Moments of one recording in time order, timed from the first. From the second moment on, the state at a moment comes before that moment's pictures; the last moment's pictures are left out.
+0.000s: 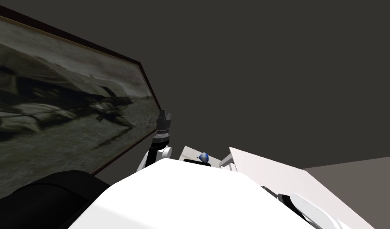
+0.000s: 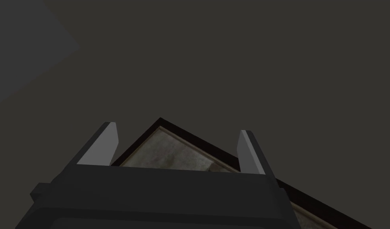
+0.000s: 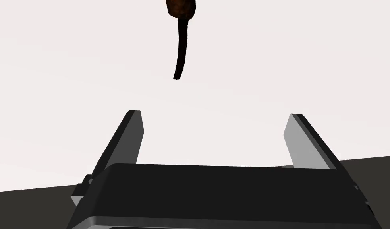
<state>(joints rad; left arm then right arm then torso) 0.51 -0.03 -0.05 -2.39 -0.11 -0.48 -0.13 0.29 -1.12 0.62 -1.09 1.45 -0.56 0.16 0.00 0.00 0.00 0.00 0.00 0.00</state>
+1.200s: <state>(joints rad) 0.51 -0.03 -0.05 -2.39 -0.11 -0.48 -0.13 0.30 -1.08 0.65 -0.96 1.52 -0.52 0.19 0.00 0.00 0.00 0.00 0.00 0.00</state>
